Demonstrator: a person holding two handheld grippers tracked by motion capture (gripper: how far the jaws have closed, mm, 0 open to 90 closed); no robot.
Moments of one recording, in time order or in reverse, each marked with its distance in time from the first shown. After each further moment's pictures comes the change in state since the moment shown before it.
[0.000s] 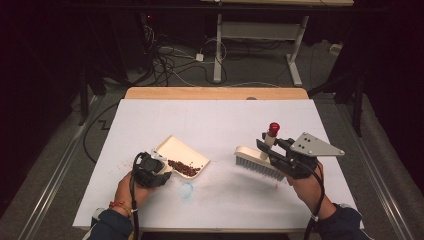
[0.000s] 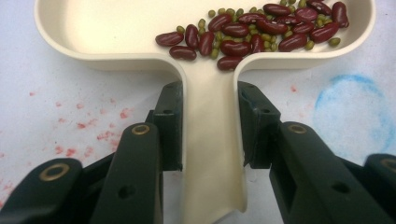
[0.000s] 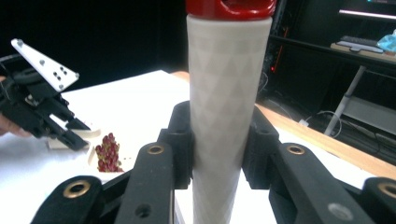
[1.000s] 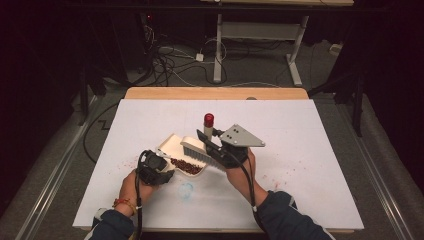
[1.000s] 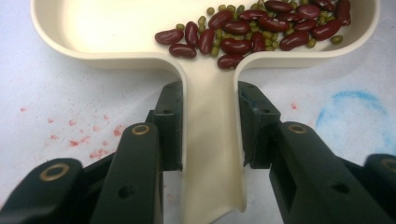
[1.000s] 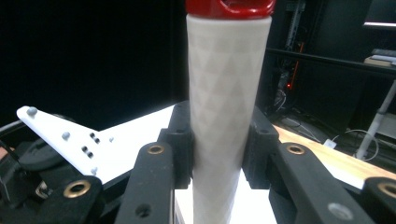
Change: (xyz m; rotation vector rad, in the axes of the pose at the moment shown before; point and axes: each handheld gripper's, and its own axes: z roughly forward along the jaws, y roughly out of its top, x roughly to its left) left arm -0.003 0.010 0.006 0.016 0.007 -0.001; right arm 0.082 0.023 0.120 -0.080 0.014 0.057
